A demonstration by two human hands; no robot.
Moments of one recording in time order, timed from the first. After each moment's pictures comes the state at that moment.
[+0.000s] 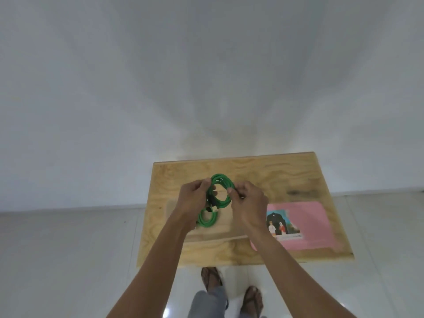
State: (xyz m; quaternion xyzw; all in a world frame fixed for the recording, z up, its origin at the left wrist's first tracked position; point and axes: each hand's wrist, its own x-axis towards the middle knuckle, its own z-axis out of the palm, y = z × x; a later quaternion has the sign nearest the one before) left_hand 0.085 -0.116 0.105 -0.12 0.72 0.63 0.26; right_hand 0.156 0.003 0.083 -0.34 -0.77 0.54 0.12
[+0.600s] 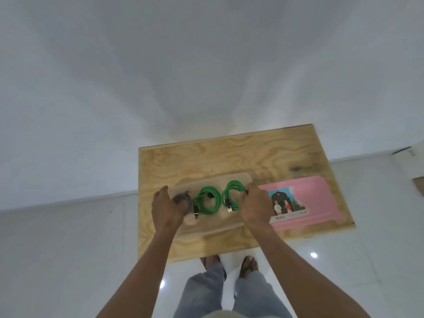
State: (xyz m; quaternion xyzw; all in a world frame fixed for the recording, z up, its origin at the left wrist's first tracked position) left_hand 0.055 -0.202 -0.004 -0.06 0.93 0.30 0.21; right_hand 0.150 -0.015 0.003 -0.44 -0.86 0.26 -0.07
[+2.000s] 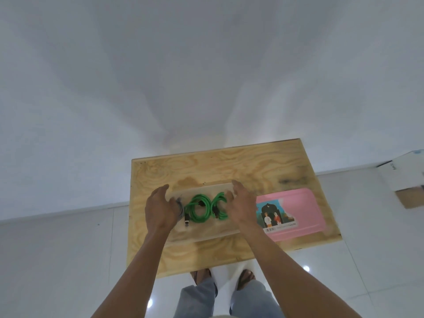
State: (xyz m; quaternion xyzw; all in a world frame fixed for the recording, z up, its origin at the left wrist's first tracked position) left_hand 0.040 -0.189 0.012 0.01 0.93 0.34 0.16; right_hand 0.128 -0.005 0.005 -0.40 -0.82 0.42 -0.01
